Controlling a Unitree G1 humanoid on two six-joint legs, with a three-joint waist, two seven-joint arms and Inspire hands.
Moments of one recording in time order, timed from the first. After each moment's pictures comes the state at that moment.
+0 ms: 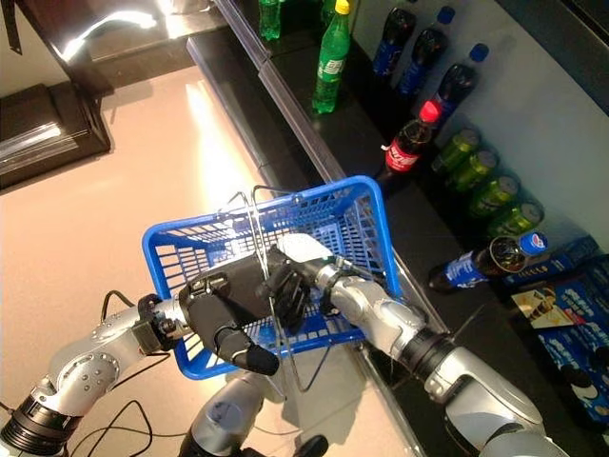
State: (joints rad) left arm -0.19 0.65 -0.27 -0.32 -1.08 0.33 -0.69; right arm -0.66 -0.58 0.82 0.28 -0.37 -0.01 0.05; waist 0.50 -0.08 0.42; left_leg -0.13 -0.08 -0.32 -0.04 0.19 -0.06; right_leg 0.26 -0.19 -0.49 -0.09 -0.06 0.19
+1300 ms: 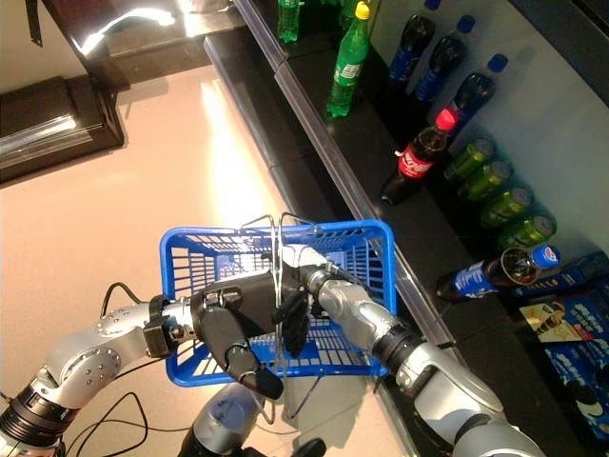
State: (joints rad) left arm -0.23 0.70 -0.32 -0.32 -1.01 0.41 -0.73; right arm -0.70 -0.44 0.84 0.49 -0.43 0.08 0.06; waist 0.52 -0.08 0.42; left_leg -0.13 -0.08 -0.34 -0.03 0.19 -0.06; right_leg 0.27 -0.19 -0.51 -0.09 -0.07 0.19
